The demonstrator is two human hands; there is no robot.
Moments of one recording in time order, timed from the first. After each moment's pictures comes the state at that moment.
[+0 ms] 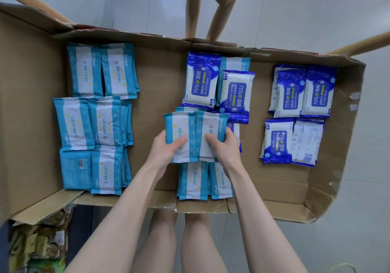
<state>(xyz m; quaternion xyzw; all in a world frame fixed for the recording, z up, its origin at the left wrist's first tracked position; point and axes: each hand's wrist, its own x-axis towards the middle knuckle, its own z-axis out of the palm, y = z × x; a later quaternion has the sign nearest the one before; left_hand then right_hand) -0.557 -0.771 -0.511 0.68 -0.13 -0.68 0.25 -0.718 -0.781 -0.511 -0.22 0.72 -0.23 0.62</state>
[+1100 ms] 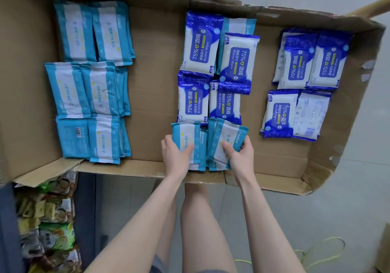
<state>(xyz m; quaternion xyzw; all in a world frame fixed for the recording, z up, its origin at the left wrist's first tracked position) -0.613 -0.682 -0.525 0.84 -0.24 -0.47 0.07 -0.762 -0.692 -0.511 -0.15 0.76 -0.26 0.58</state>
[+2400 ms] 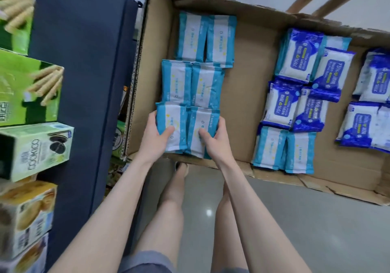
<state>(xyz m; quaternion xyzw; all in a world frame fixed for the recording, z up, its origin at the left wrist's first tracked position) -0.308 -0.661 -0.481 0.77 -0.27 -0.52 0.24 -0.472 -0.678 -0.492 -0.33 0.66 -0.20 0.65</state>
